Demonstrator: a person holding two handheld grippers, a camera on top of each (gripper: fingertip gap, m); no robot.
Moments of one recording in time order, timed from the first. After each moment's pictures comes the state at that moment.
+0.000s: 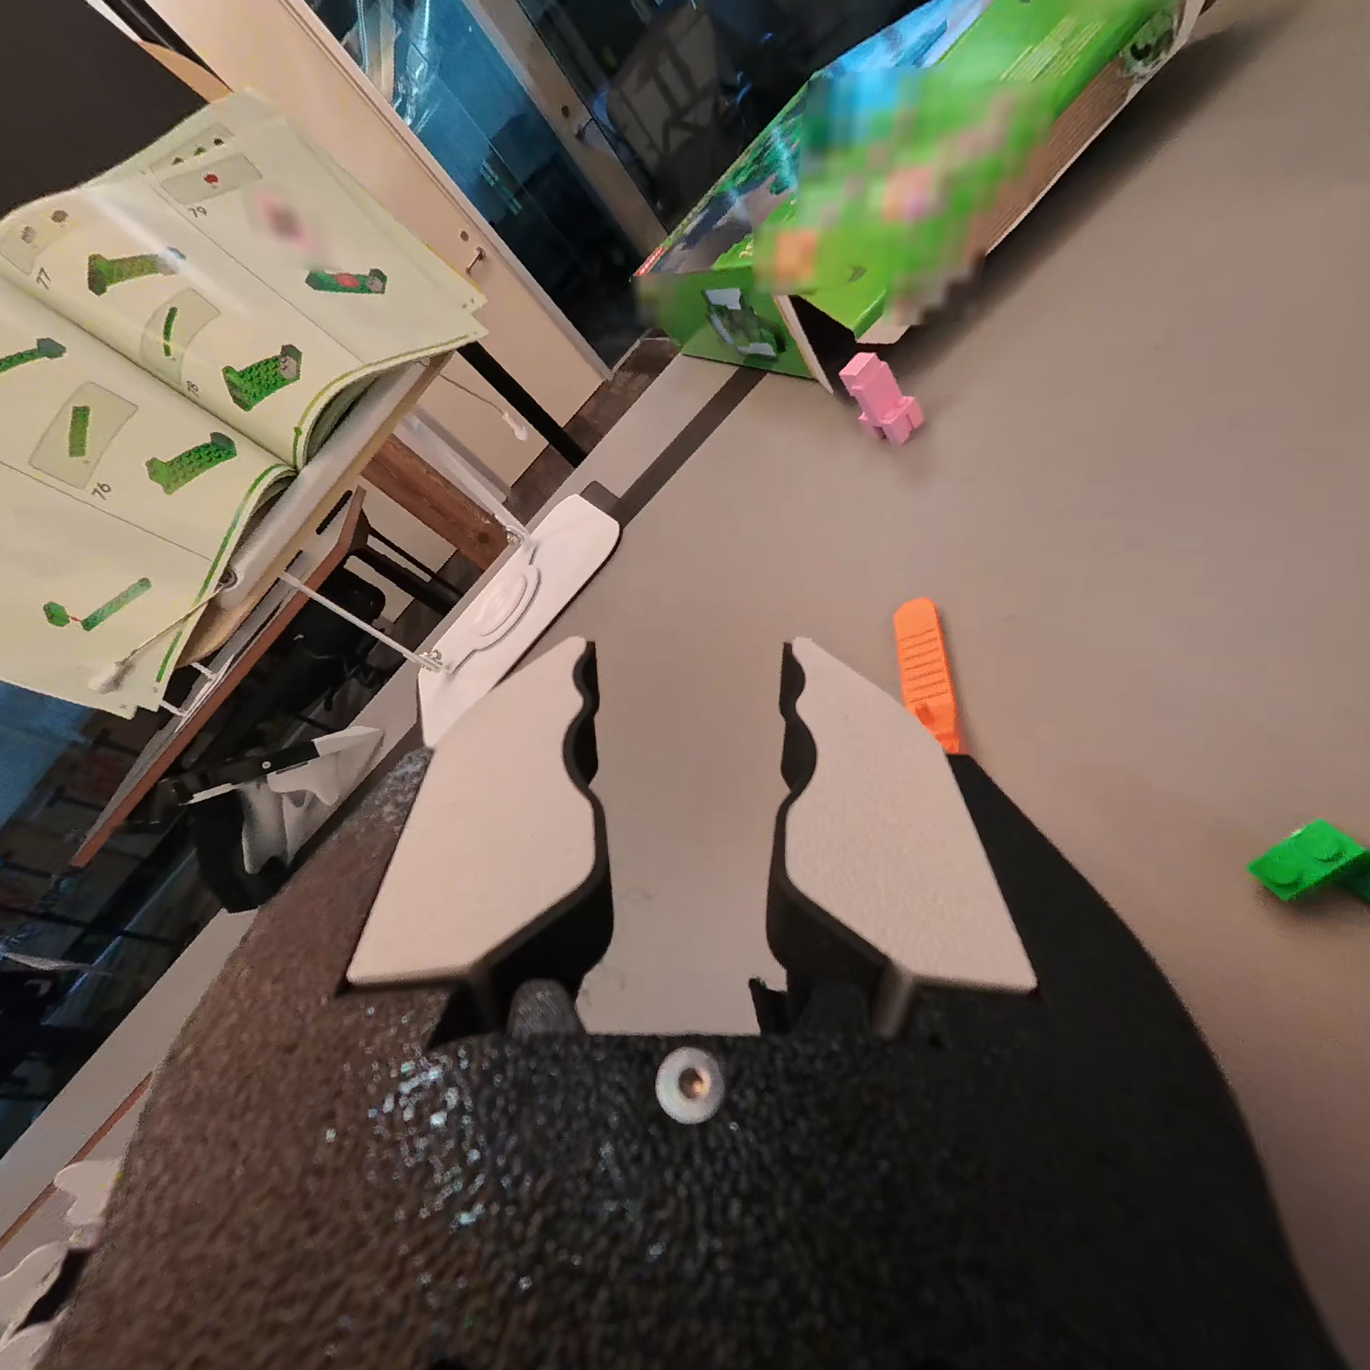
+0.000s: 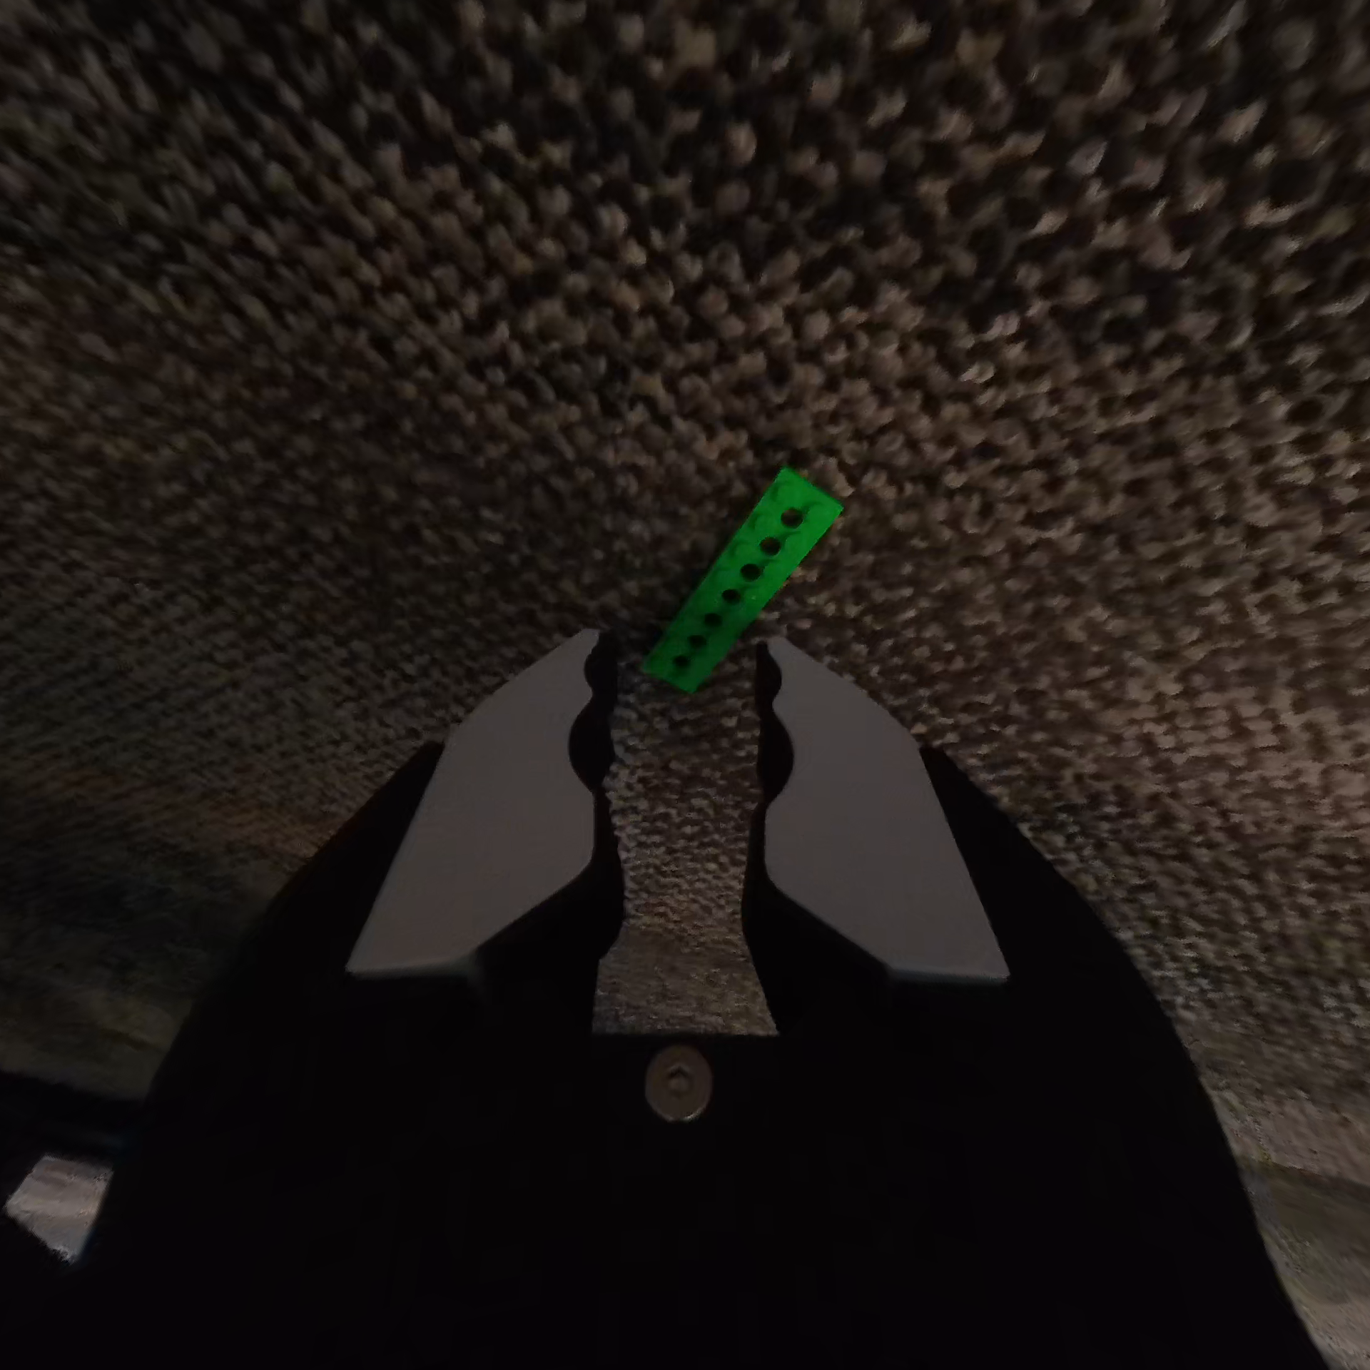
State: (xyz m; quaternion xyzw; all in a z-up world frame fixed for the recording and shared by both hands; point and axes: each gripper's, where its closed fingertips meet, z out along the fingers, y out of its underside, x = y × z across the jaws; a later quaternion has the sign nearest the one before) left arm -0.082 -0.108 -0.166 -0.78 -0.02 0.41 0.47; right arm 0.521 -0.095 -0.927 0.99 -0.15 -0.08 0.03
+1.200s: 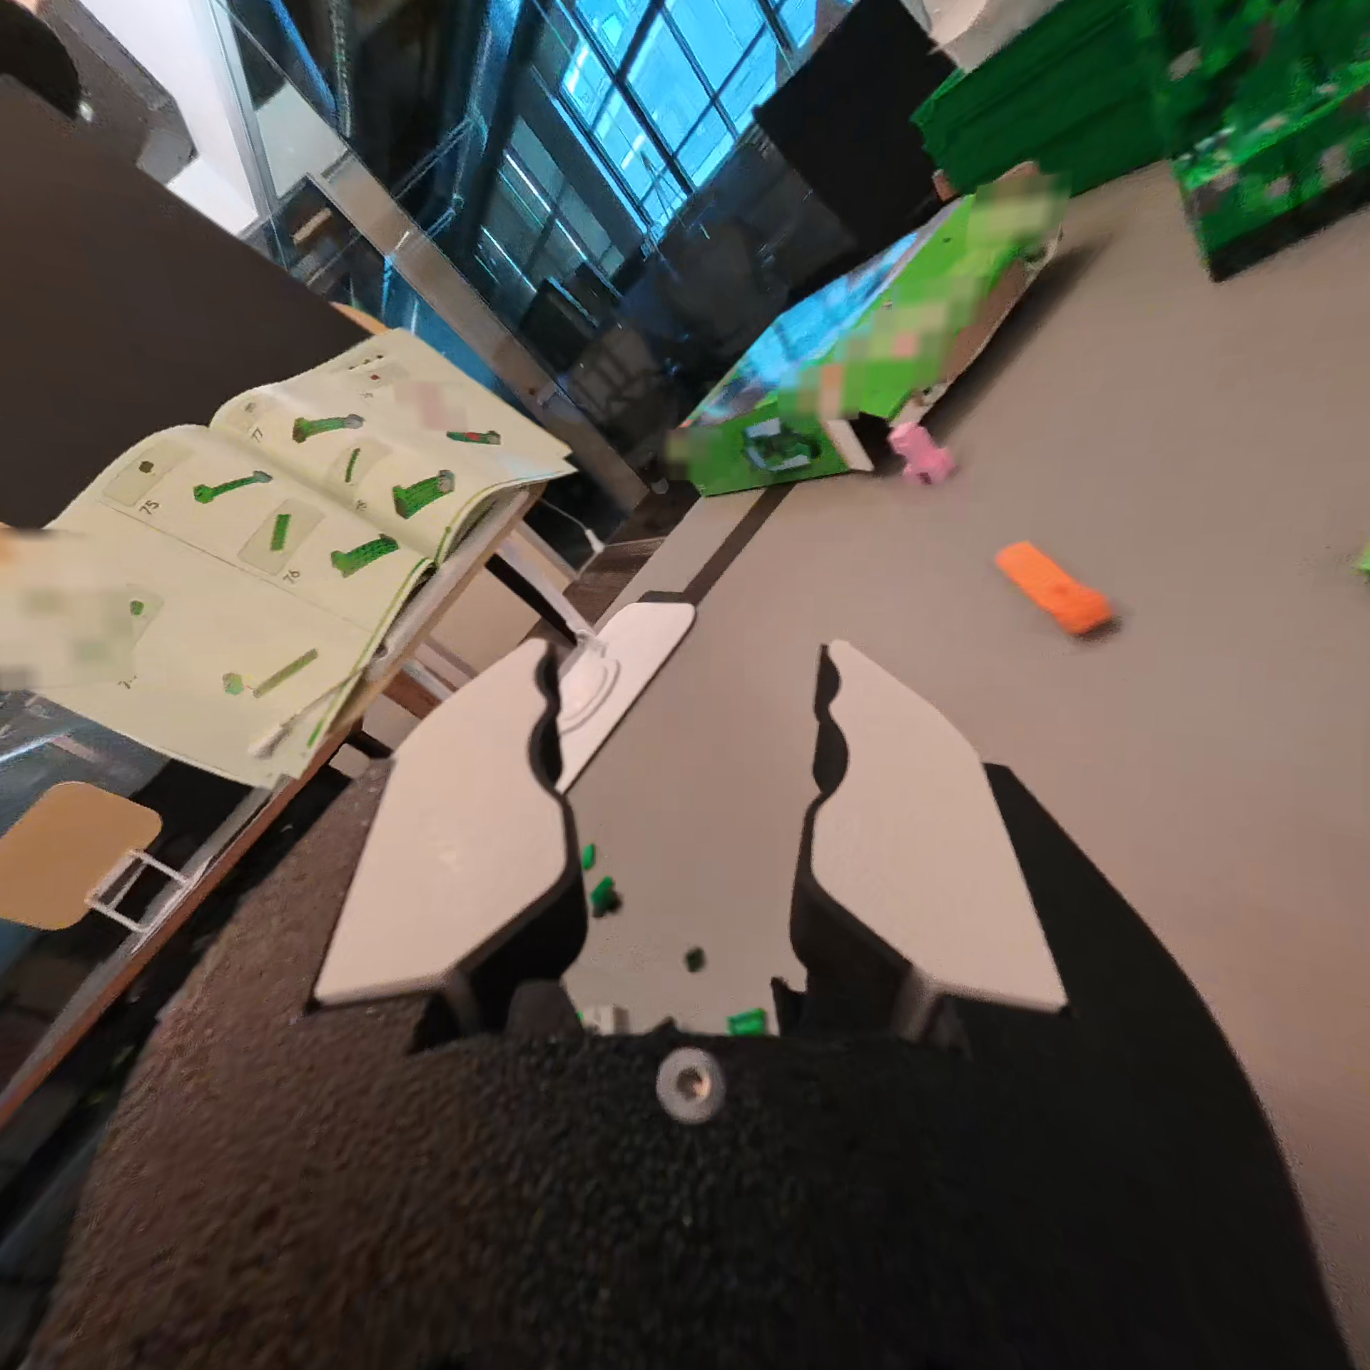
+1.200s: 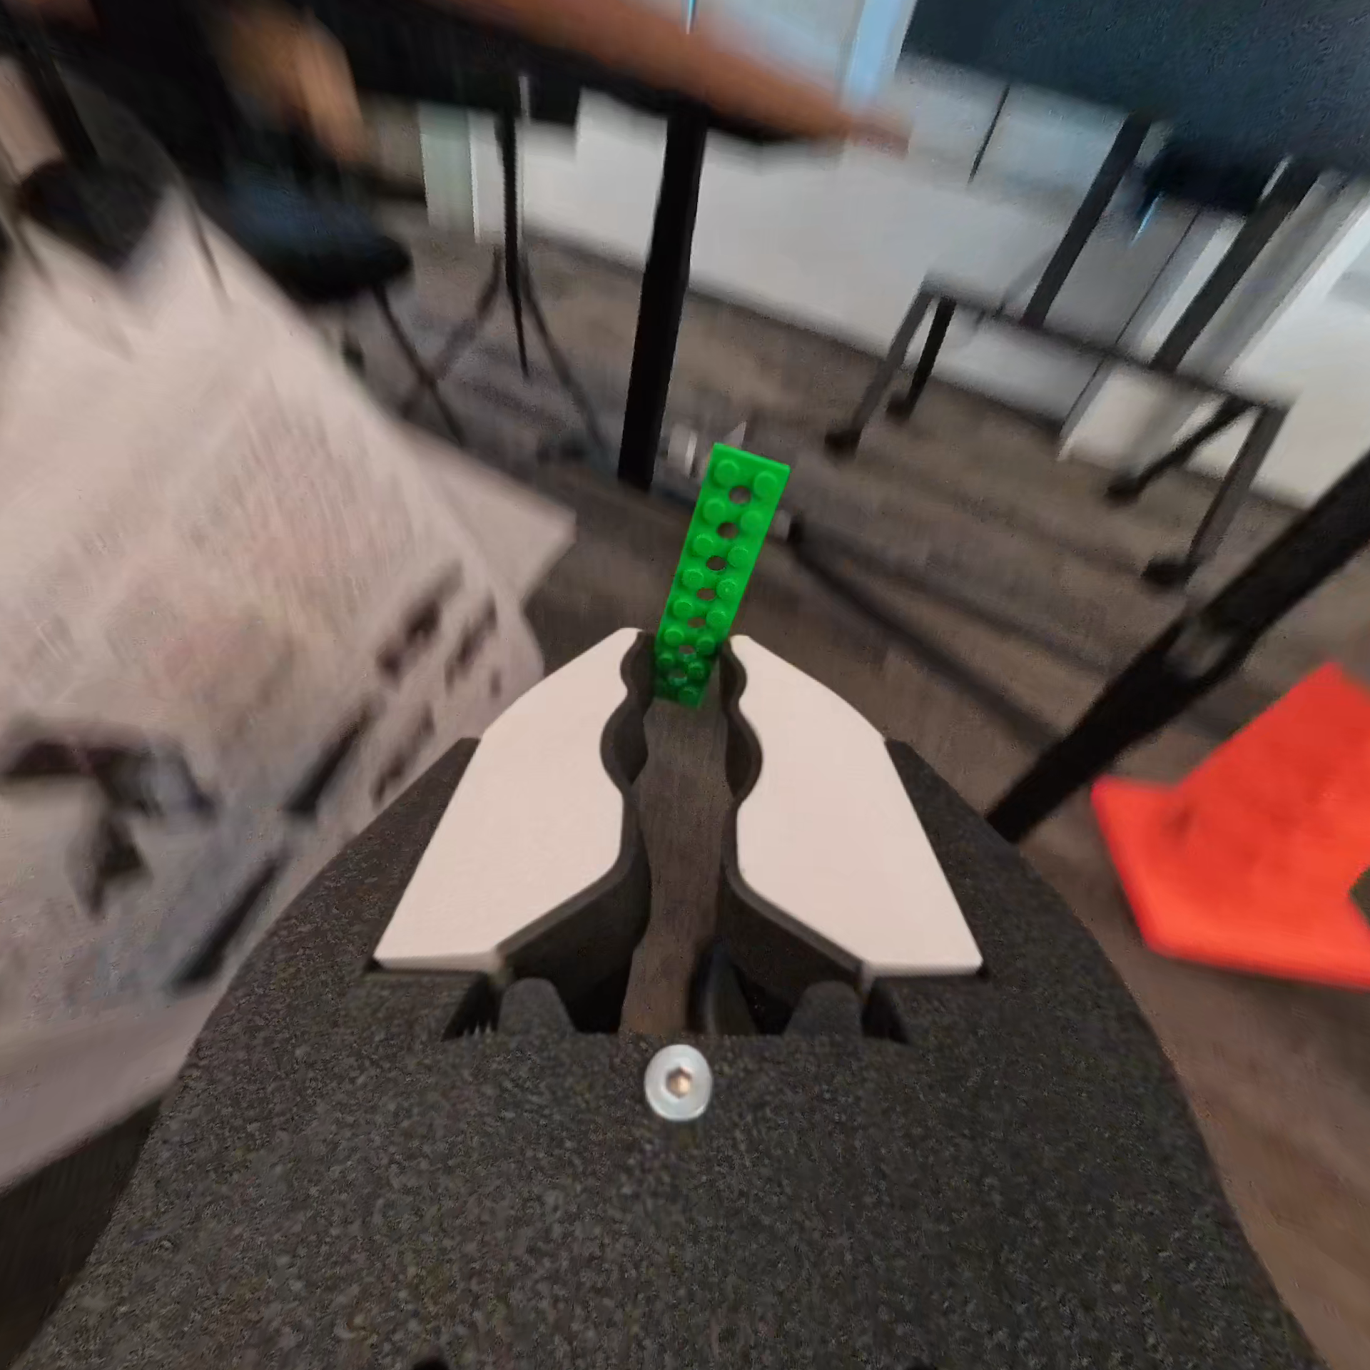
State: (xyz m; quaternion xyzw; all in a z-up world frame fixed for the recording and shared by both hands) left arm -0.108 -0.202 -0.119 -0.72 0.09 0.38 0.58; right arm 0.676 0.191 -0.339 0.77 0.05 0.09 -0.63
